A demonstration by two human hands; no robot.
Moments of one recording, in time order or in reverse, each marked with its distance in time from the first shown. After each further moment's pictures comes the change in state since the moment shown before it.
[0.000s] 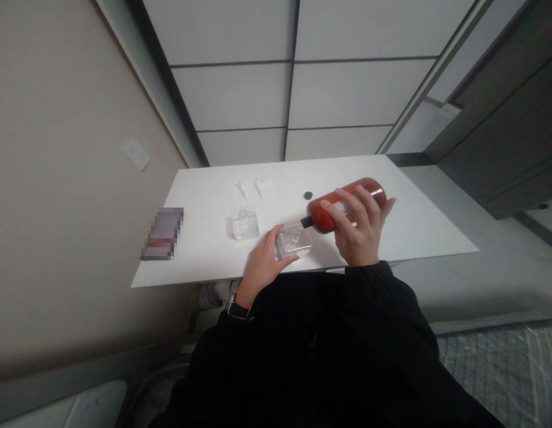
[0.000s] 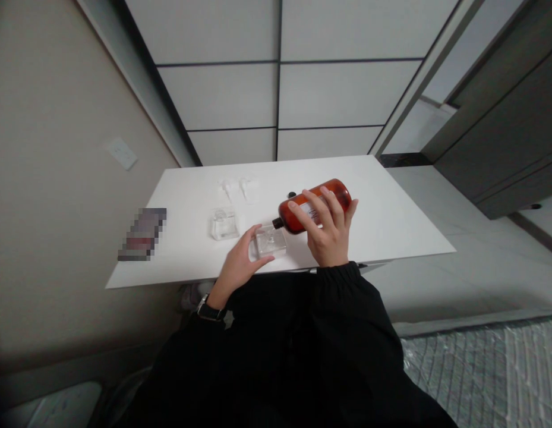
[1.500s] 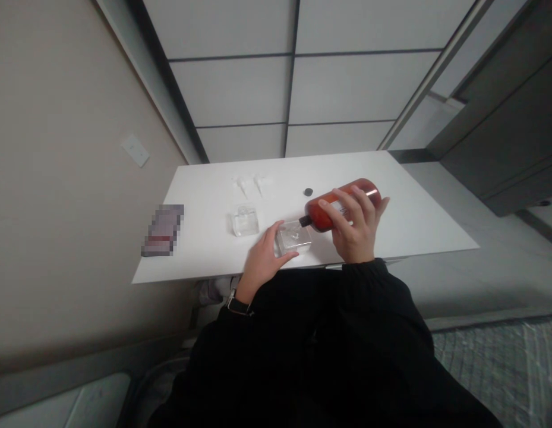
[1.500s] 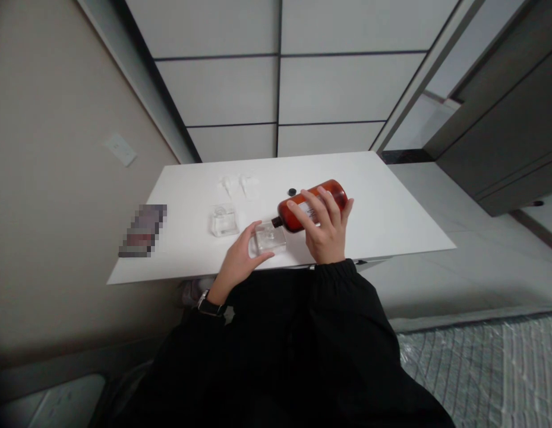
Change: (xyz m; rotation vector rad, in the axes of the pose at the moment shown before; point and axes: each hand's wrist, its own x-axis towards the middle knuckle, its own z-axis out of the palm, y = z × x) left_hand 0.001 0.004 0.000 0.013 -0.007 0.000; right_hand -0.007 0.000 0.006 0.028 0.052 -0.044
